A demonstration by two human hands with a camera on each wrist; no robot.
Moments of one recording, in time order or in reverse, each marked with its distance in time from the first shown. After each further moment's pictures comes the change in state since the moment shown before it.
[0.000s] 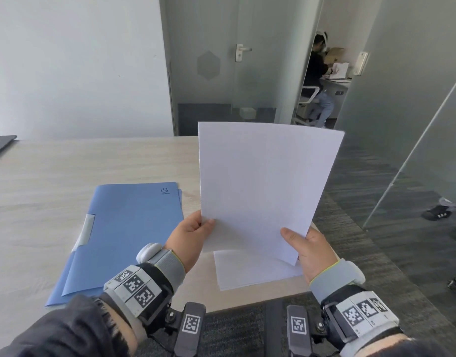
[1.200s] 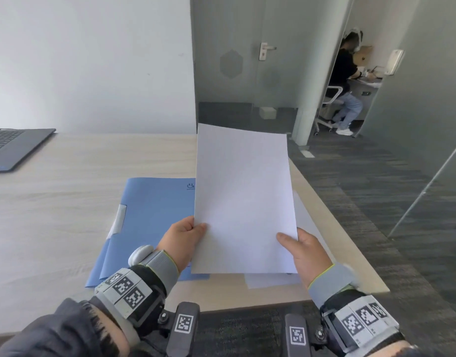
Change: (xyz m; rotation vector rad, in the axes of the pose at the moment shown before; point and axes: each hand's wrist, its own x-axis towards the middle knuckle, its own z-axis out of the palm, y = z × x) left_hand -0.015 -0.021 -0.062 -0.107 0.092 -0.195; right_hand -0.008 0.010 0.055 -0.174 -0.112 0.094
